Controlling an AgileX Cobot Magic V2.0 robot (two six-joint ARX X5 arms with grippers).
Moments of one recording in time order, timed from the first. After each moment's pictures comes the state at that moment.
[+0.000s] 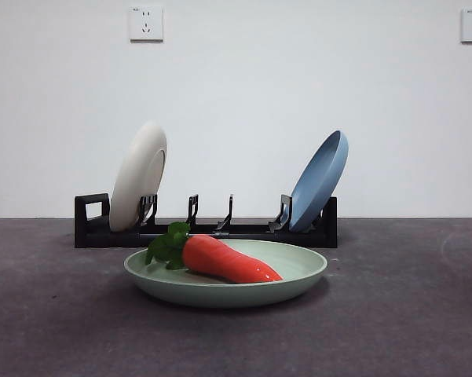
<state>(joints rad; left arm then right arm) -1.05 1.03 1.07 -0.79 -0.21 -0.10 0.67 0.79 0.98 -1.07 -0.23 0.09</state>
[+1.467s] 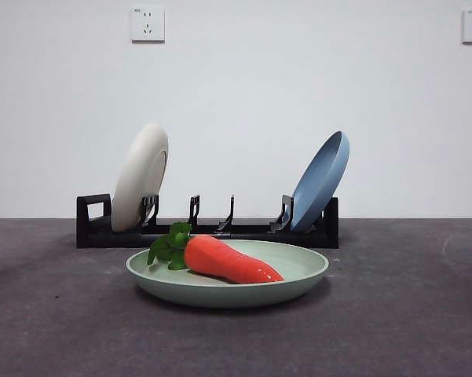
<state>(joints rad) -0.16 0.39 0.64 -0.01 -0.13 0.18 0.67 0.79 0.98 -1.08 -0.23 0.09</state>
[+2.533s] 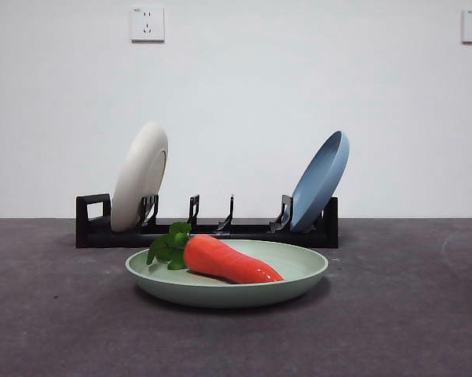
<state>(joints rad) -0.03 0.00 0.03 -0.22 -0.01 0.03 0.67 0.79 0.98 -1.08 -0.23 0.09</state>
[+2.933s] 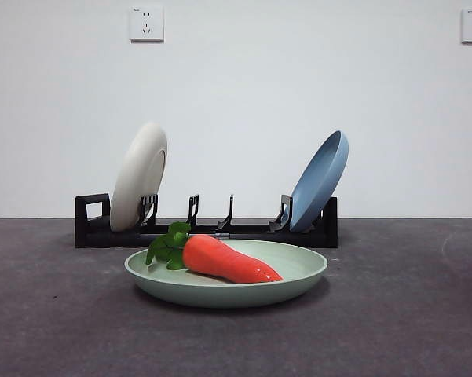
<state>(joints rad) -0.03 0.00 0.03 -0.22 0.00 0.01 0.67 0.79 0.98 -1.08 -0.23 0.09</state>
